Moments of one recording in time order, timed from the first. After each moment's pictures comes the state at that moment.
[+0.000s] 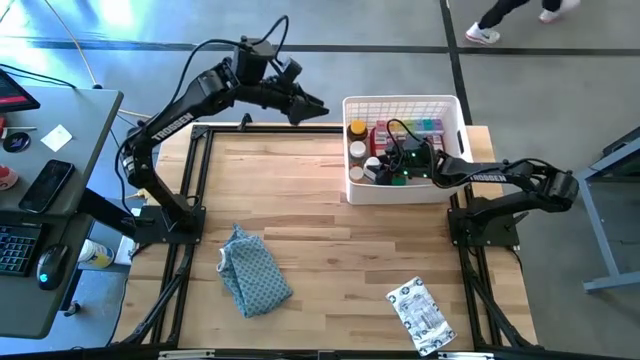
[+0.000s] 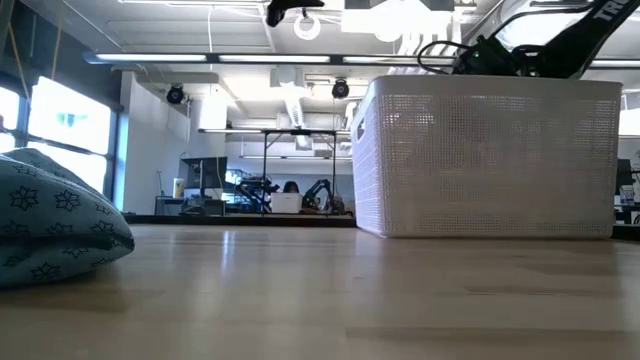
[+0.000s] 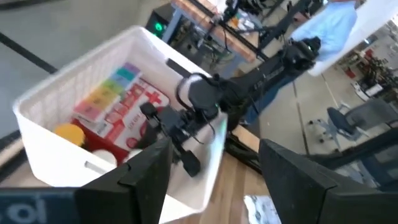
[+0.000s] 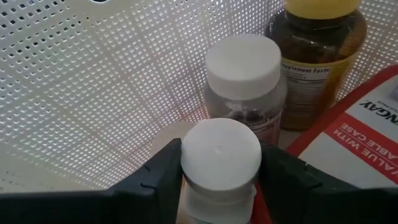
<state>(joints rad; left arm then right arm) 0.52 1.60 1.94 -0.70 0.44 -0.40 -0.58 1.28 0.46 0.22 -0.09 0.13</state>
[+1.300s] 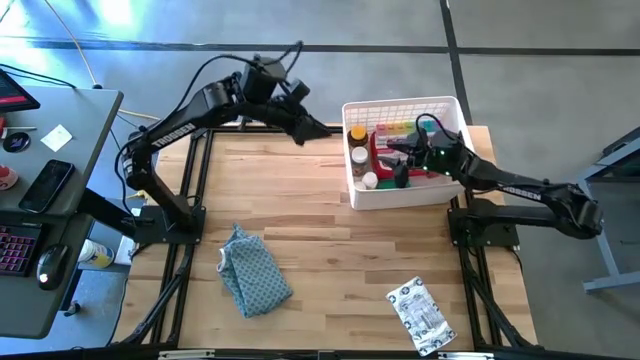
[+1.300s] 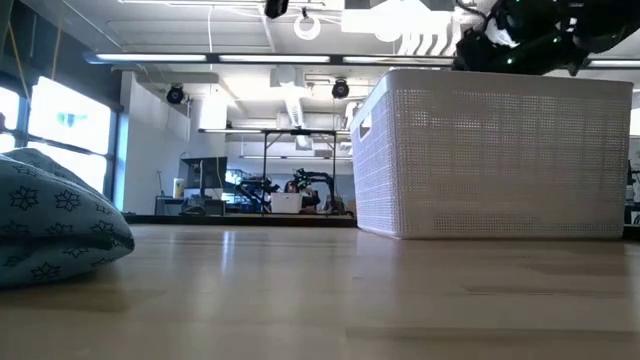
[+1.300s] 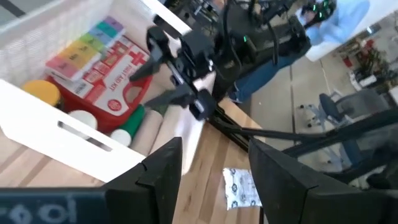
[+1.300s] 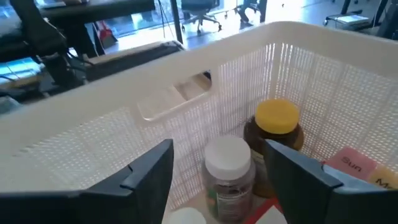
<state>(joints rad) 0.41 1.60 1.94 -0.79 0.38 -0.51 -0.58 0.91 0.51 0.10 -0.13 0.07</state>
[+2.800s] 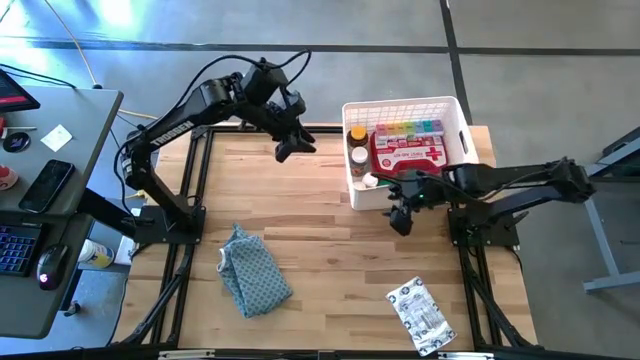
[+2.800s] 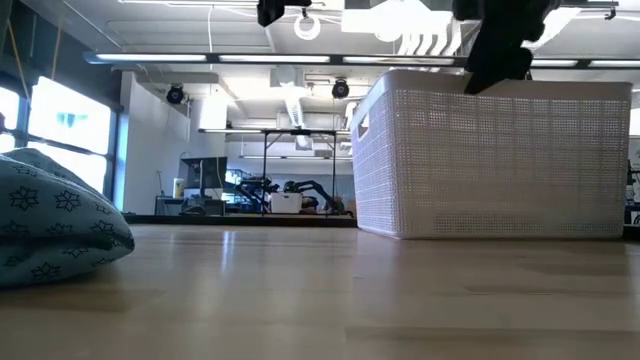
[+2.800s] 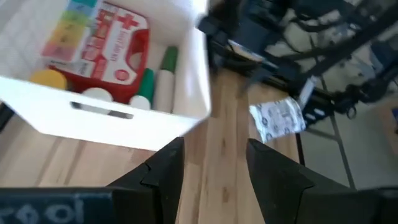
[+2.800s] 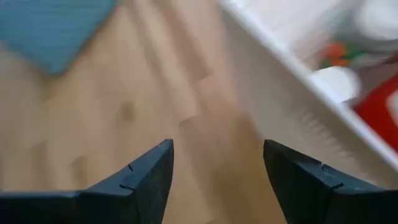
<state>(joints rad) 0.43 1.60 1.94 -1.01 0.48 -0.09 0.02 1.13 0.97 -0.77 0.08 0.49</state>
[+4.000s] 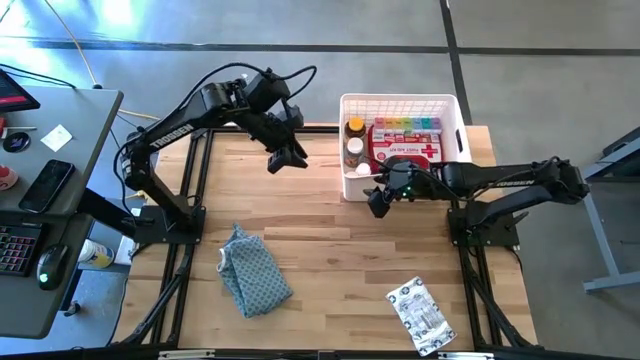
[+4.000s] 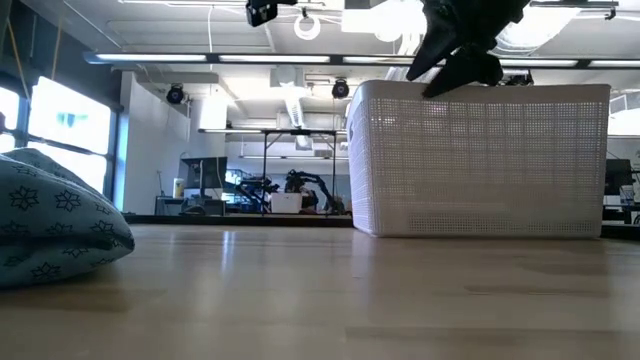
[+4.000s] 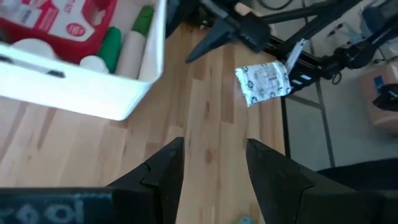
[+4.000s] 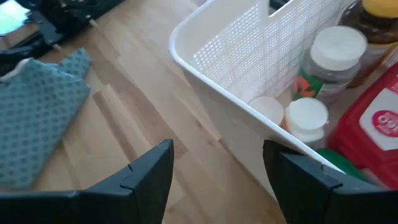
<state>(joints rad) 0.39 1.59 1.94 -1.17 0.52 -0.06 -0.06 1.20 0.97 -0.57 0.31 0.61</state>
